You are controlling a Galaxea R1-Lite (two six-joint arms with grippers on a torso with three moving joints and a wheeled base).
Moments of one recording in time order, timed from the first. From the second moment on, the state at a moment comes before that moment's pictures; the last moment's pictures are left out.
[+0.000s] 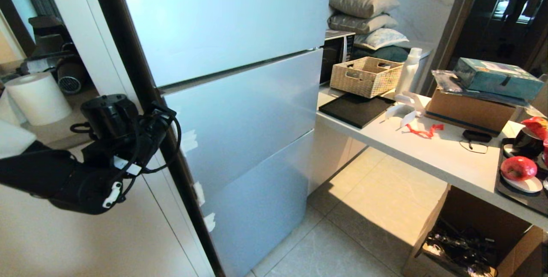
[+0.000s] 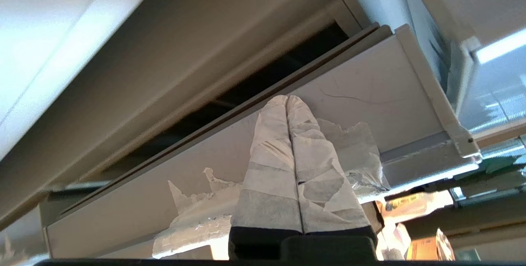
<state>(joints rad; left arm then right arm) -0.22 1.90 -0.85 -1.10 0.31 -0.83 0.00 0.00 0.00 0.01 -0.01 0.01</state>
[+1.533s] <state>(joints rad) -0.60 1.48 -0.40 -1.08 0.31 -0.81 0.00 0.00 0.00 0.01 -0.01 0.01</state>
